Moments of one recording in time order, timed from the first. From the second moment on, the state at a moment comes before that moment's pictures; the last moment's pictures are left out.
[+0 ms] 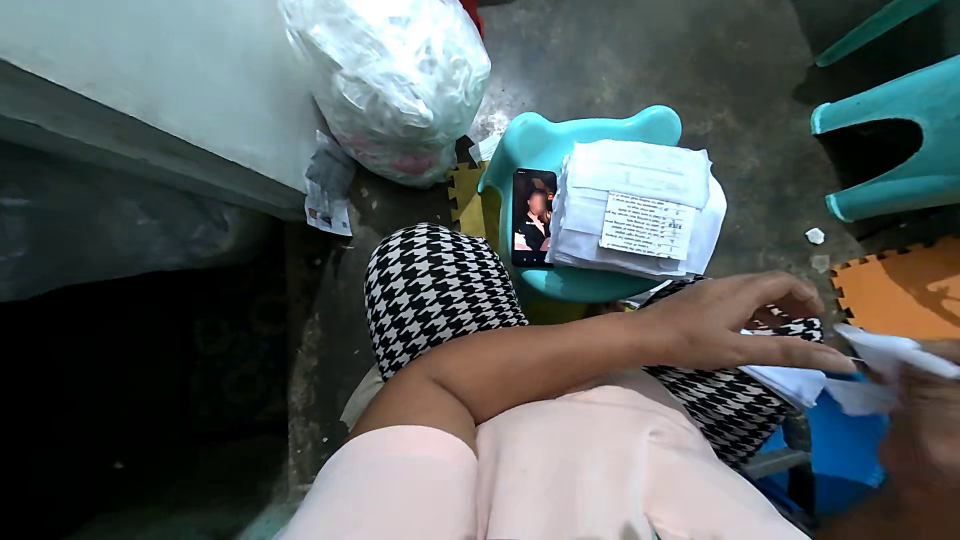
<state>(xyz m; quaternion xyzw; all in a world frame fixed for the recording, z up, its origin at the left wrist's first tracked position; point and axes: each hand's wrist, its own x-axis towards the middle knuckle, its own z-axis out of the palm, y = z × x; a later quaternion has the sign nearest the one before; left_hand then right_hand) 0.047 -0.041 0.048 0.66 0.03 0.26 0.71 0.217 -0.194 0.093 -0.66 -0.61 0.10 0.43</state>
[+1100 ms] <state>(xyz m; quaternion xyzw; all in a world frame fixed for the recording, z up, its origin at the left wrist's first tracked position) 0.034 -0.029 0.068 0.76 0.06 0.13 0.63 0.200 -0.169 0.081 -0.62 -0.61 0.26 0.42</state>
